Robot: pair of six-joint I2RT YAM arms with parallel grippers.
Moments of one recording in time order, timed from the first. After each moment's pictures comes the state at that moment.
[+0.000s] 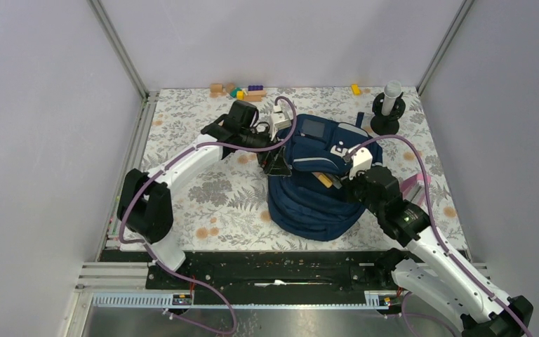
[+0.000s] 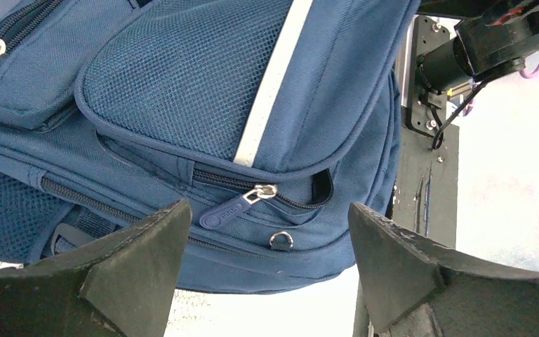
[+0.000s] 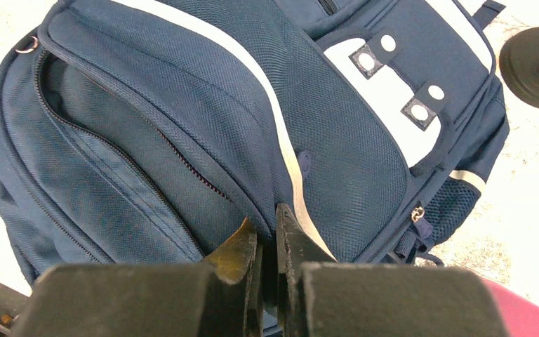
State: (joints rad) left arm -0.54 1.67 1.37 -0.46 0.89 0.21; right arm 0.58 0.72 0.64 -0.40 0.15 -0.01
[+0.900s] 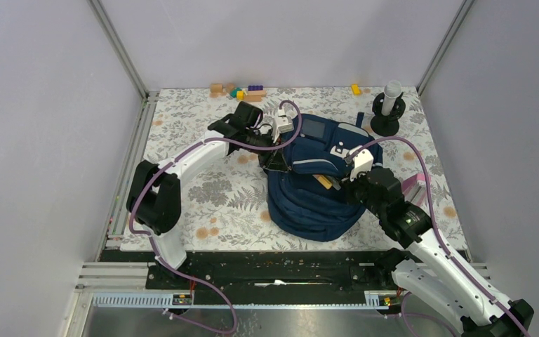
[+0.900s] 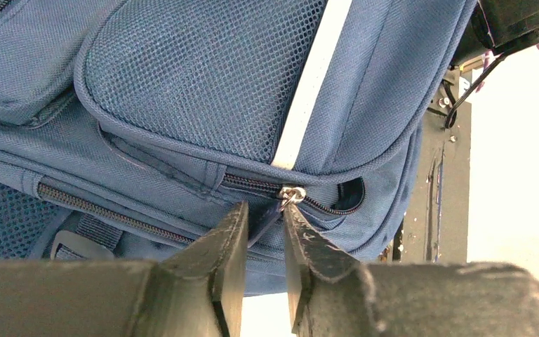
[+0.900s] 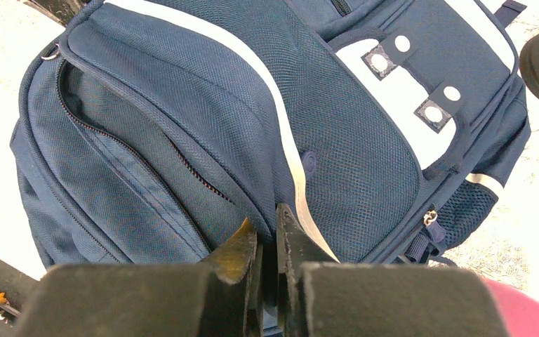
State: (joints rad) left arm -0.54 1.78 1.42 -0.52 0.91 0.30; right arm 0.57 0.68 0.63 -0.41 0.10 0.00
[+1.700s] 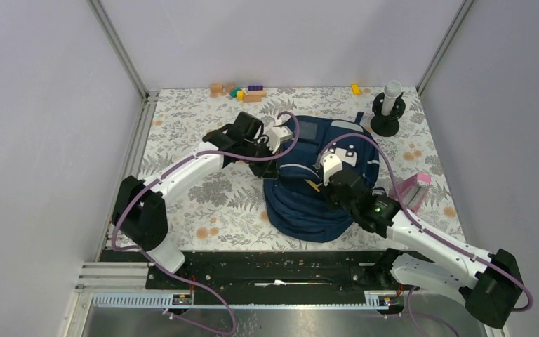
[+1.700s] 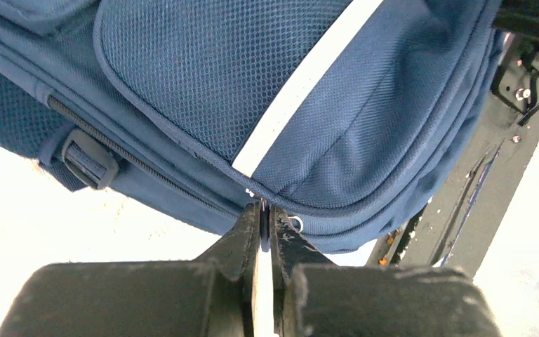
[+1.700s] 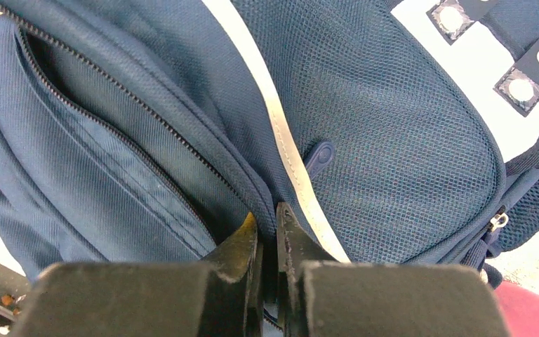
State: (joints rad) left arm -0.61 1.63 1.33 -0.61 0.58 0.20; right arm 0.78 0.94 0.64 -0.36 0.25 0.06
